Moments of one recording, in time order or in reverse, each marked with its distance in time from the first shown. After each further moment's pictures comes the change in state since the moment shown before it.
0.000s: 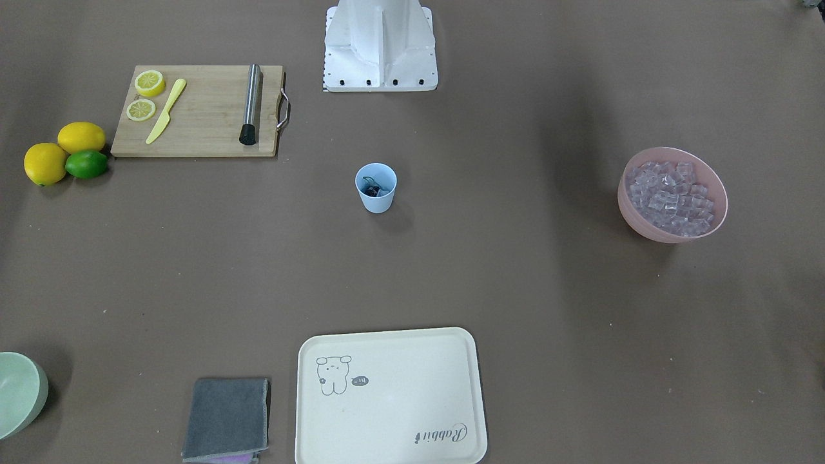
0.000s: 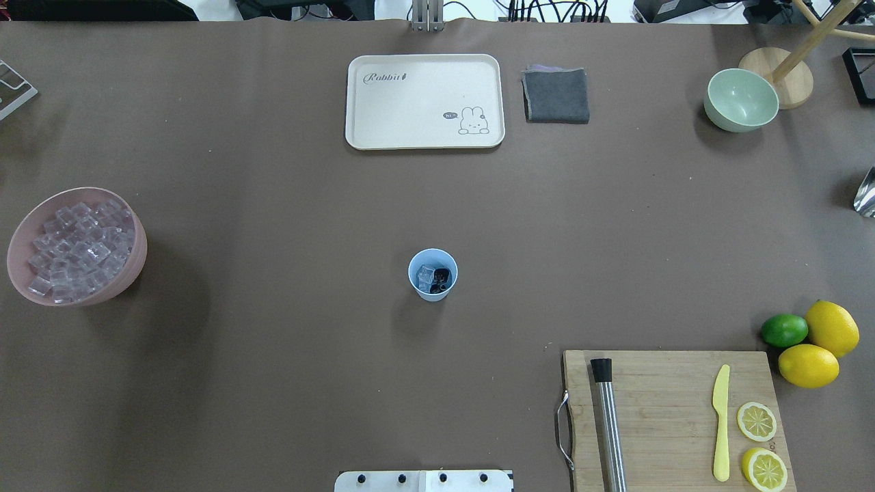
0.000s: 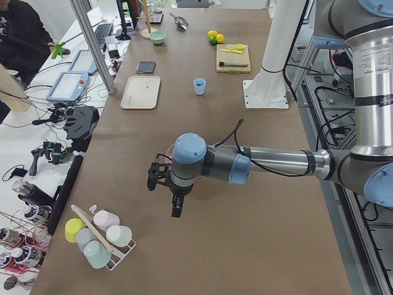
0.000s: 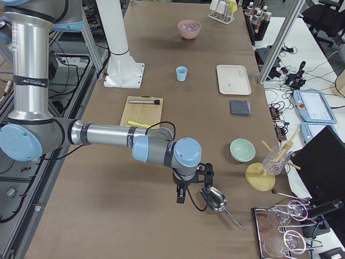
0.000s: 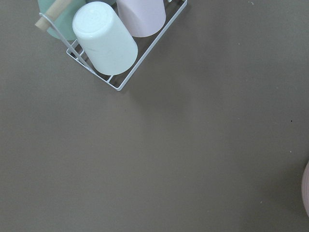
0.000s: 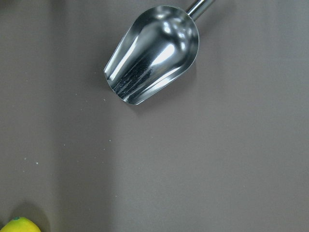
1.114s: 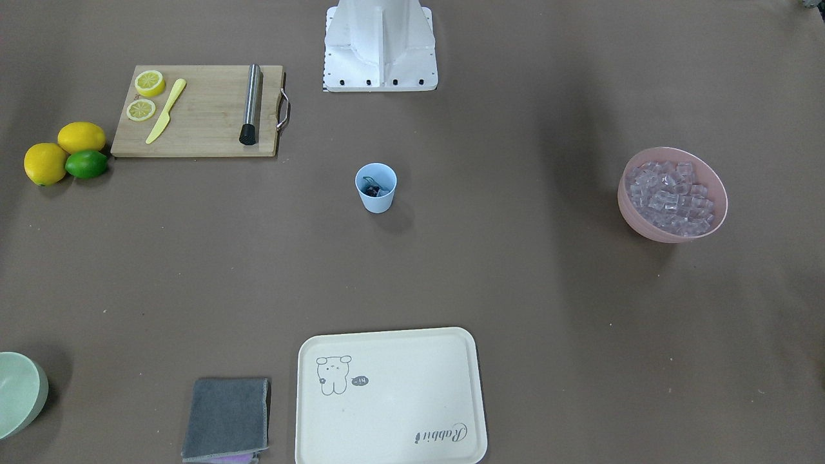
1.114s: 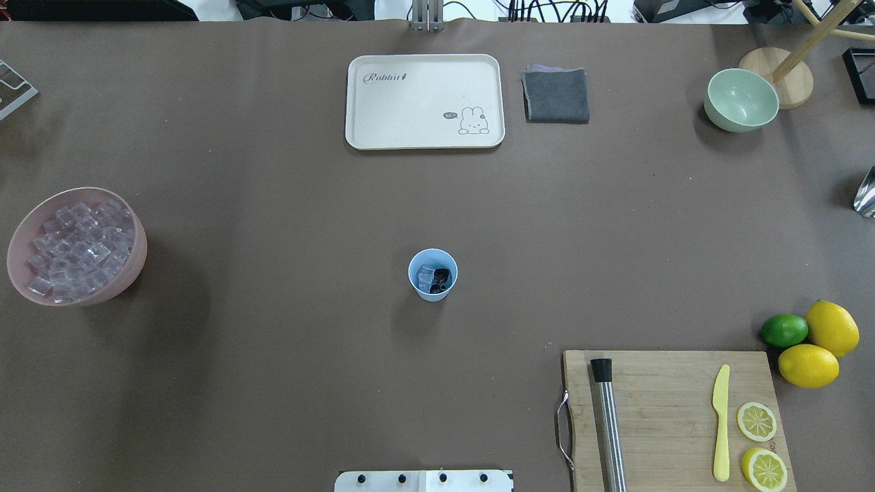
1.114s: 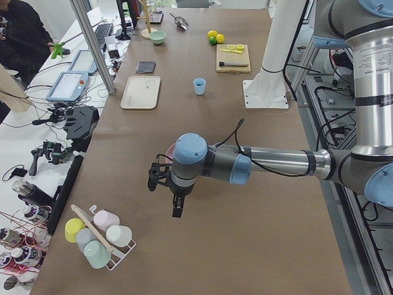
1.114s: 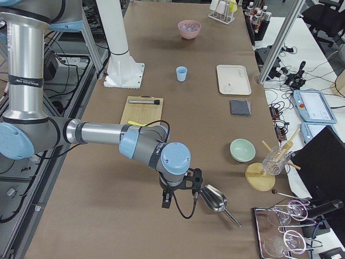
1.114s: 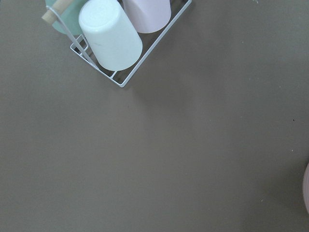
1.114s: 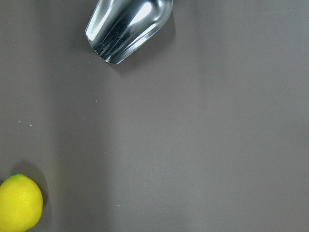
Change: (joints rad) left arm 0.001 -0.003 -0.003 0.001 -0.001 -0.006; right arm 0.104 -0.024 0.055 -0.221 -0.009 -0.151
